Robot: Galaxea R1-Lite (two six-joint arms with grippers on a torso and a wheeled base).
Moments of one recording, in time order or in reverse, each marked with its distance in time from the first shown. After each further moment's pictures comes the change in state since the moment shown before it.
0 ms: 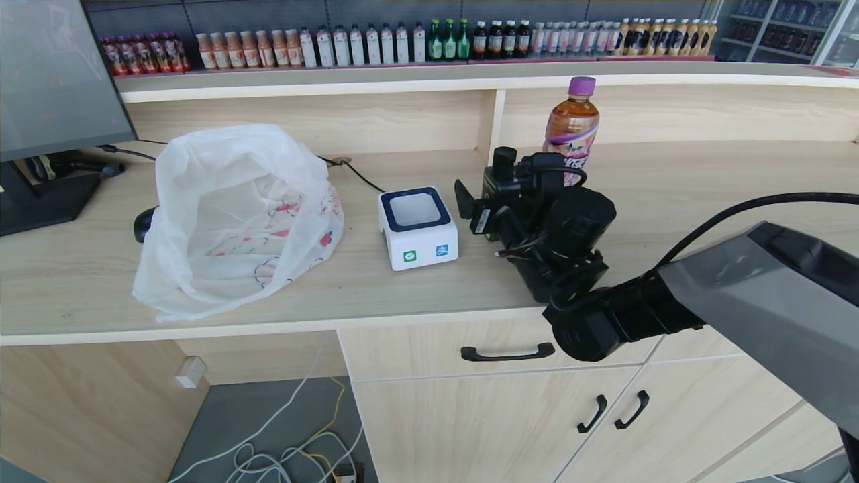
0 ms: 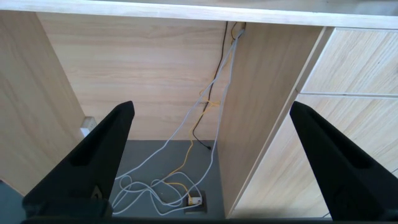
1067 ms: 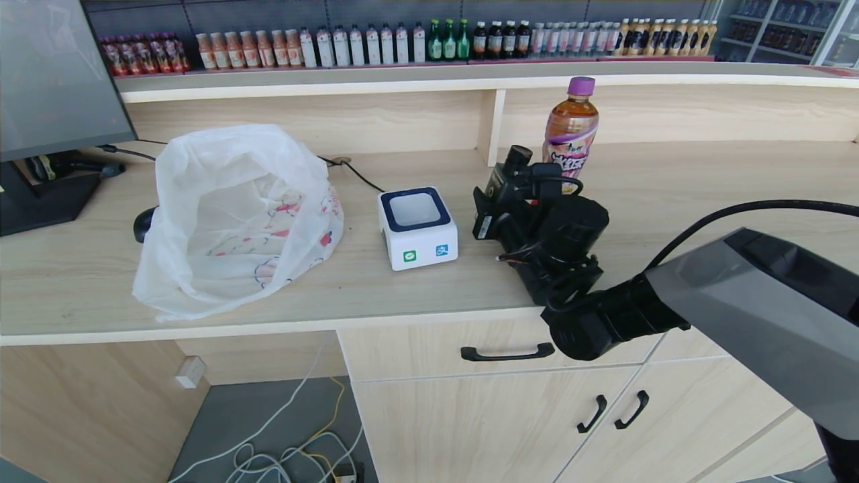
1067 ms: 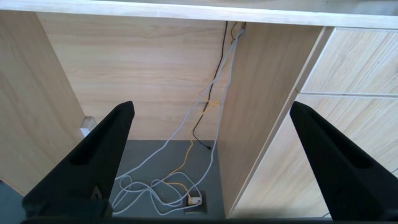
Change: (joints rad) left arm 0.000 0.000 0.000 0.000 0.000 0.000; right arm -0.026 0.044 -0.022 0.000 0.010 0.006
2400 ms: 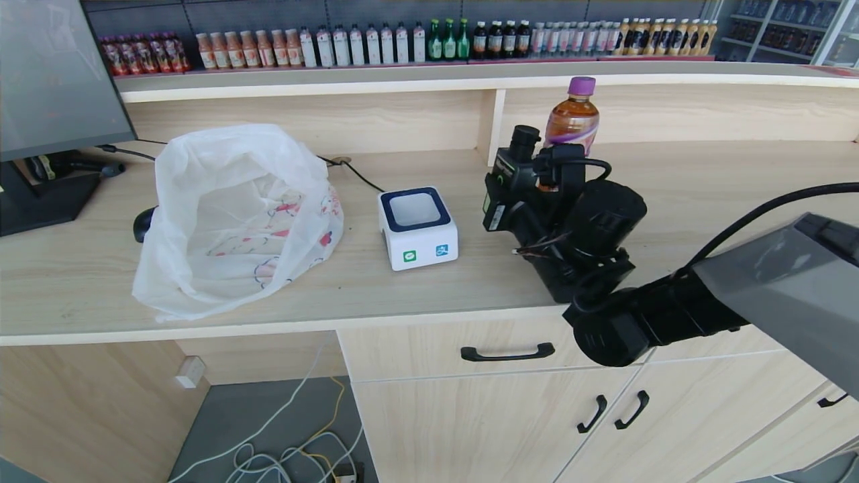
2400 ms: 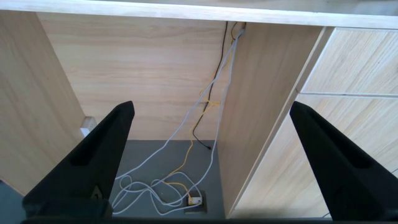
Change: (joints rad) left arm 0.000 0.000 0.000 0.000 0.000 0.000; right arm 0.022 -0.134 0.133 -0.041 0.001 -0.031
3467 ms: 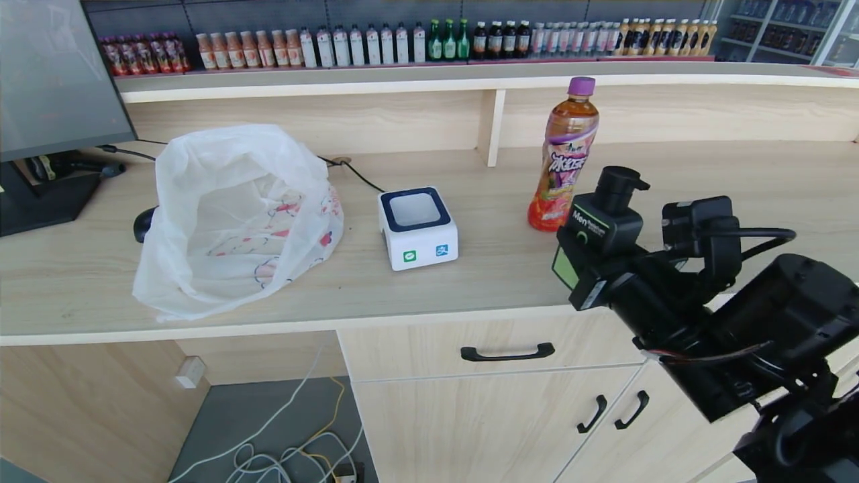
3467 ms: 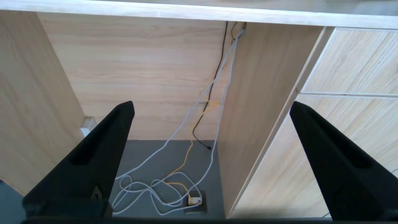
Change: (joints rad) left arm 0.000 0.000 0.000 0.000 0.000 0.000; right arm 0.046 -0.394 0.756 -0.277 -0.005 -0.066
